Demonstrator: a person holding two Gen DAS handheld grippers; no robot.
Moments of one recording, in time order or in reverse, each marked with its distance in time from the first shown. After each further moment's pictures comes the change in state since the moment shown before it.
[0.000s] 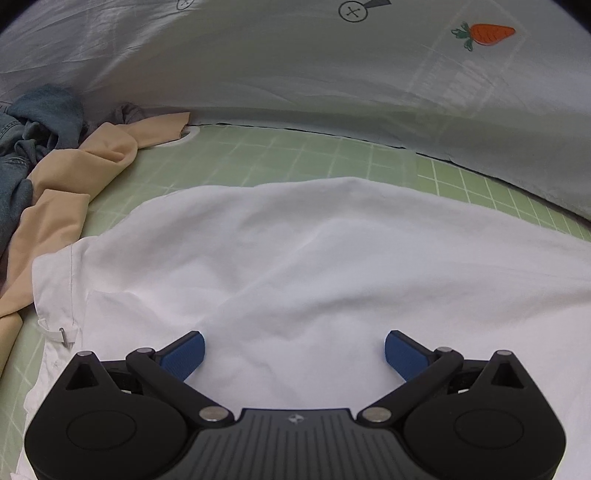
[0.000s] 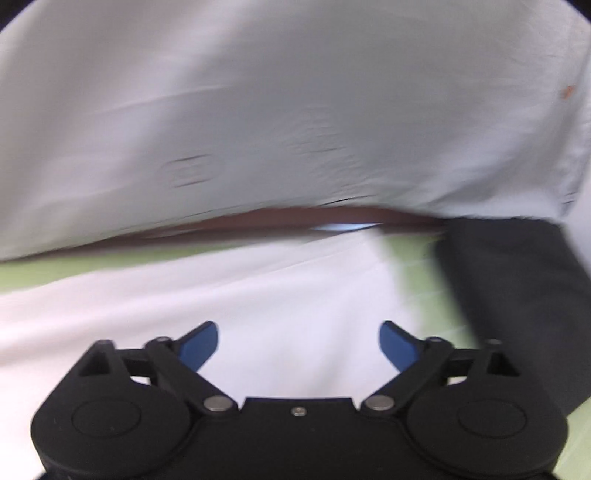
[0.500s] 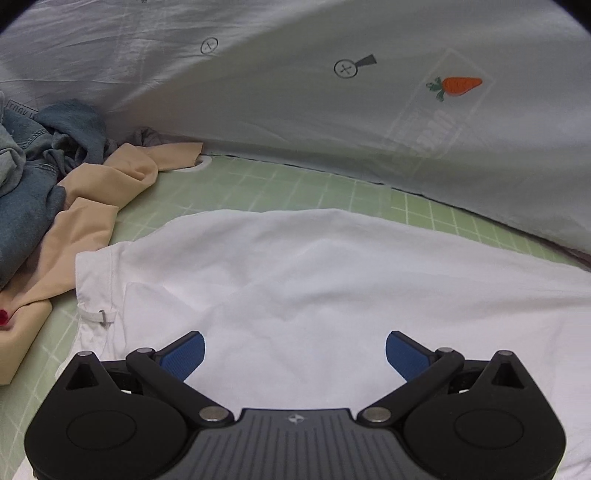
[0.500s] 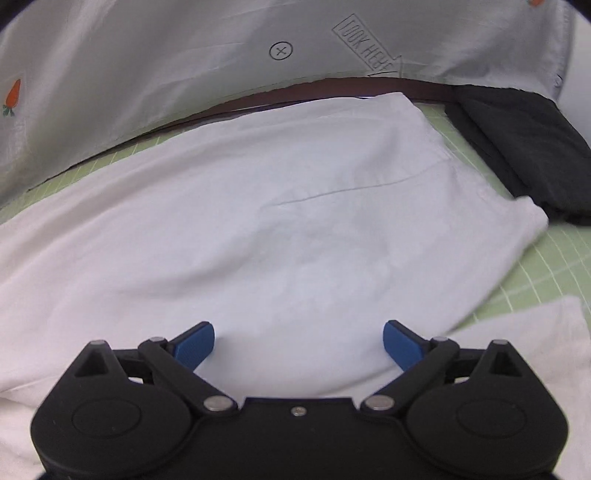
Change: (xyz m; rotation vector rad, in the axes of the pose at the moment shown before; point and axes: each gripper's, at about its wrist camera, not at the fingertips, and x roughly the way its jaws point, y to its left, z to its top) left arm -0.084 0.006 -0.028 -0.067 -0.114 -0.054; right arm -0.102 0.017 -0.100 0.130 0.222 0.088
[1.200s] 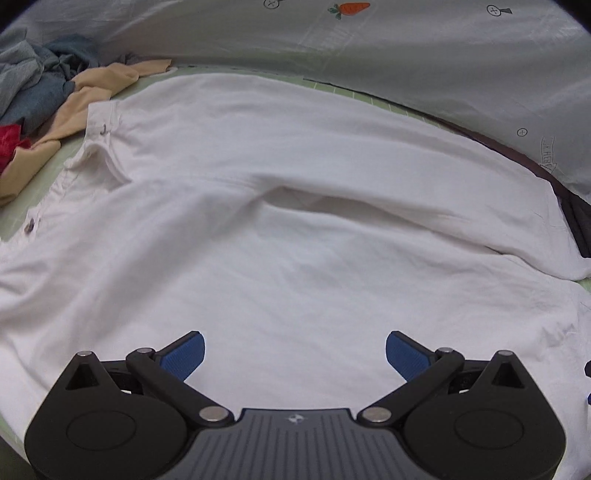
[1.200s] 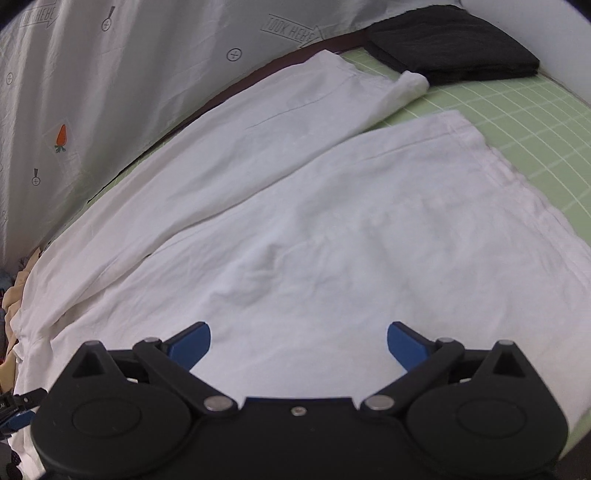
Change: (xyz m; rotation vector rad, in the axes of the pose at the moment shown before) left arm -0.120 -0.045 -0.181 -0.005 0.205 -0.117; right arm -0.121 -0.082 -0.142 0.245 0.045 0.168
